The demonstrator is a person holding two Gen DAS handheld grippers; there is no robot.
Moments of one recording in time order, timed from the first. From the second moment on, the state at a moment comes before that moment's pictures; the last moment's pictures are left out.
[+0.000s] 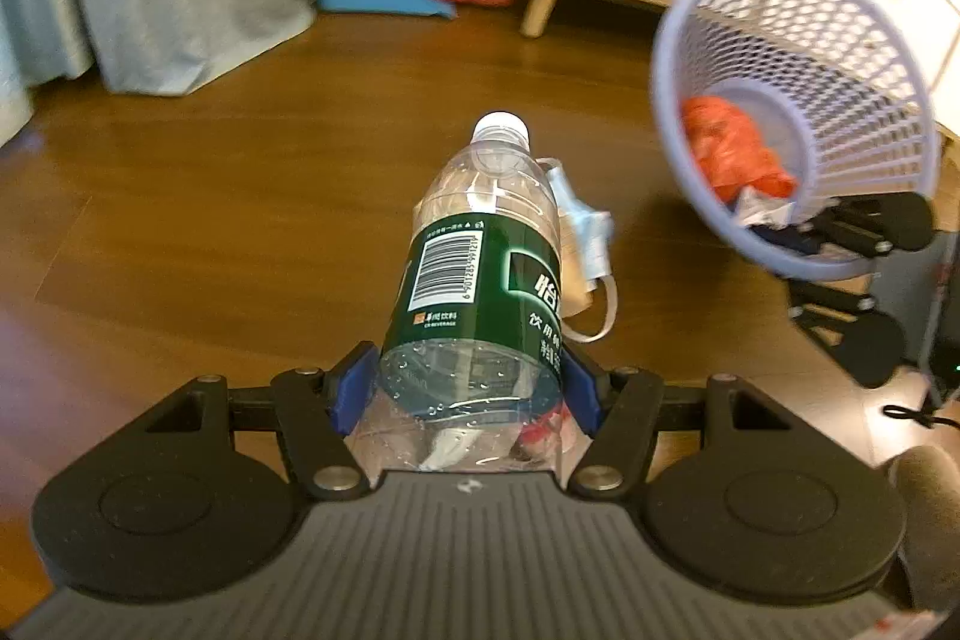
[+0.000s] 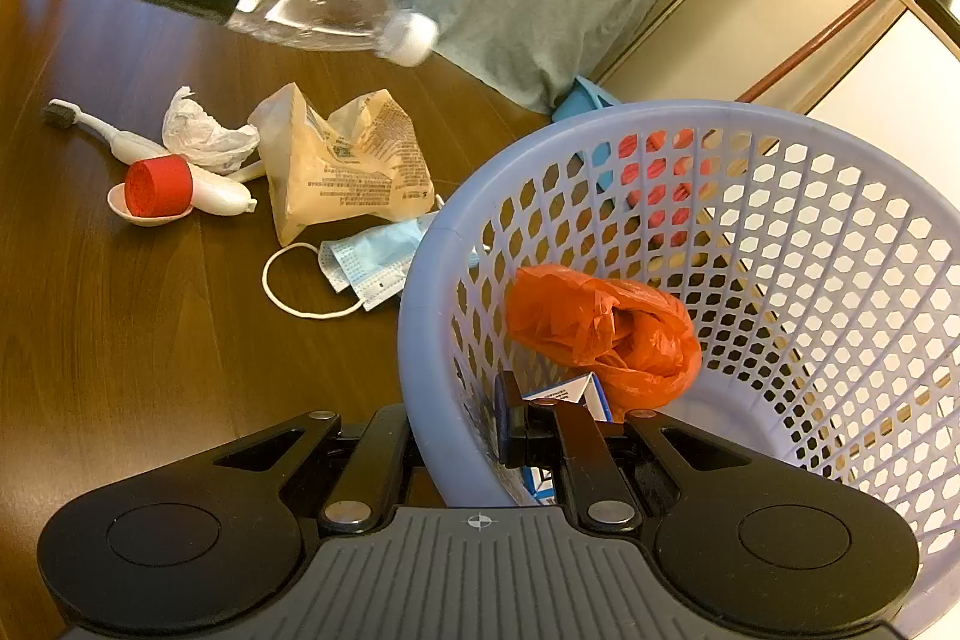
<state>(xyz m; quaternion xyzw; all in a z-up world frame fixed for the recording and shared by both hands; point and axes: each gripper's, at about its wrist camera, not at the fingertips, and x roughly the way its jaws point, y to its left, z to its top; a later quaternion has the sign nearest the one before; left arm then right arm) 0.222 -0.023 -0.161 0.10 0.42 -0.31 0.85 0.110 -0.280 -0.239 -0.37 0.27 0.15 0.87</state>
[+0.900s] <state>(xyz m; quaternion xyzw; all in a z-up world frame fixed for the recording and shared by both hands) 0.206 -0.135 -0.101 0.14 0.36 -0.50 0.77 0.113 -0.279 -0.238 -0.37 0.27 0.15 0.88</state>
